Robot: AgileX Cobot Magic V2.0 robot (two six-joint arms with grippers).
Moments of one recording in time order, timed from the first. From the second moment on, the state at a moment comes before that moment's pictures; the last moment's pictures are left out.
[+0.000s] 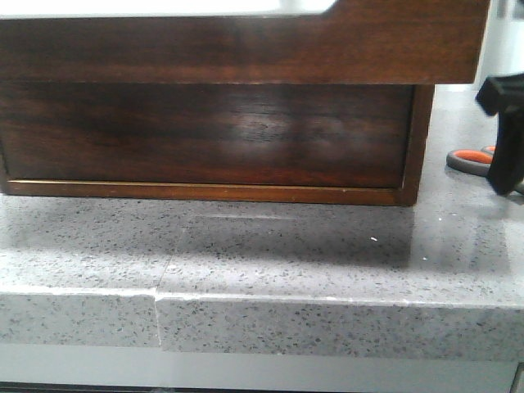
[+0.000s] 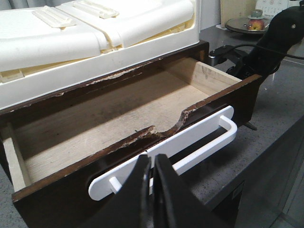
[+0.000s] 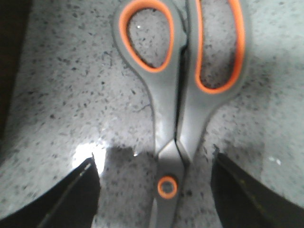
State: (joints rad) left arm -0.21 0.39 -0.84 -0.71 0.91 0.66; right arm 0.09 1.39 -0.88 0.10 0.67 0.00
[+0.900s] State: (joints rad) left arm -0.21 0.39 -0.84 -0.71 0.94 0.66; right arm 0.09 1.40 -0.89 0.08 0.64 0.04
